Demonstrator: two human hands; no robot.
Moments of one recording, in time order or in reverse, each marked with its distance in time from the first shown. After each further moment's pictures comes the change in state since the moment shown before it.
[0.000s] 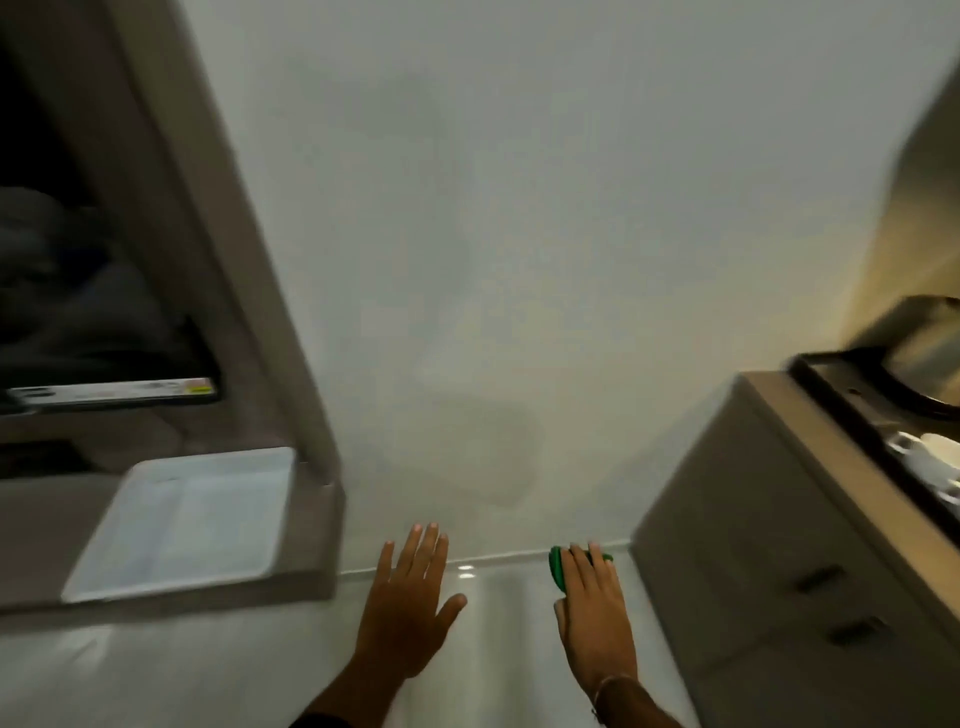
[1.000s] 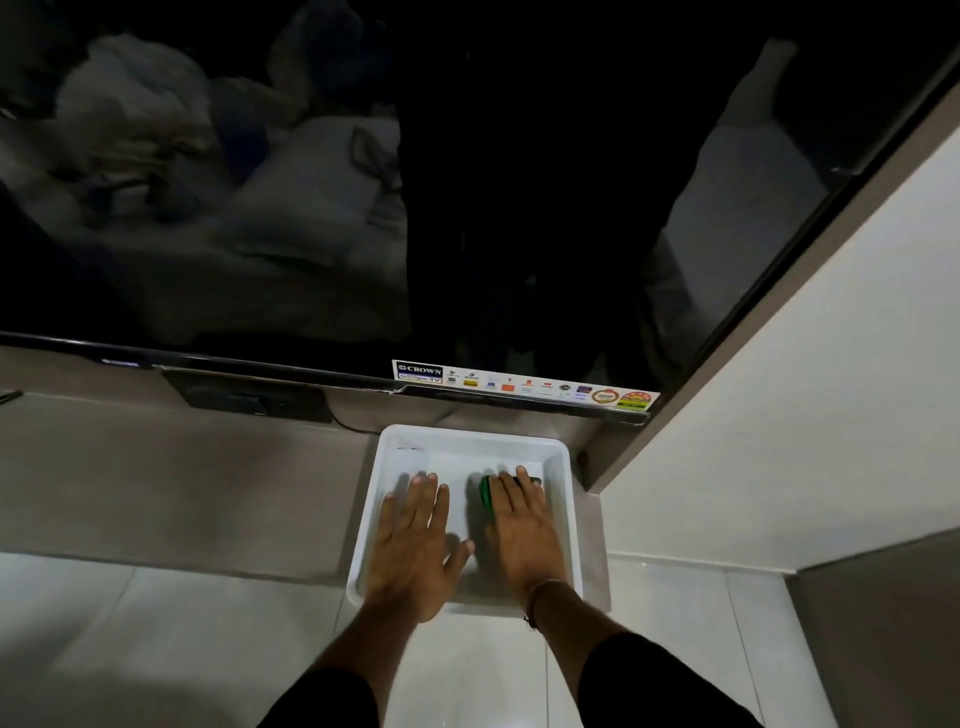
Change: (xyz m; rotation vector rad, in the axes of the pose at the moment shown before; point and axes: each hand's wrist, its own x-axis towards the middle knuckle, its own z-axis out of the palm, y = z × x) left_hand -0.046 -0.459 0.022 -0.029 -0.061 -0.340; right_hand 0.174 -0.498 0.233 -0.030 -0.204 -0.281
